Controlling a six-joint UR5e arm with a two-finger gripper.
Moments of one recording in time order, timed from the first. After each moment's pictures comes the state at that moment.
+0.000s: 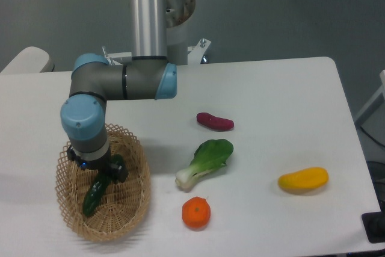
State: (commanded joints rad) arm 1.99 -2.12 -1.64 -0.91 1.55 0.43
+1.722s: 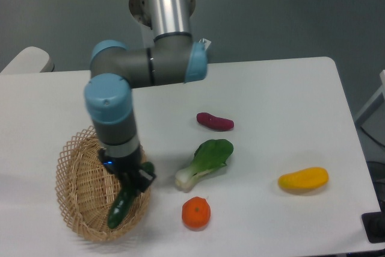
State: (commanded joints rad) arm 2.25 -2.02 -1.43 -1.01 1.54 0.87
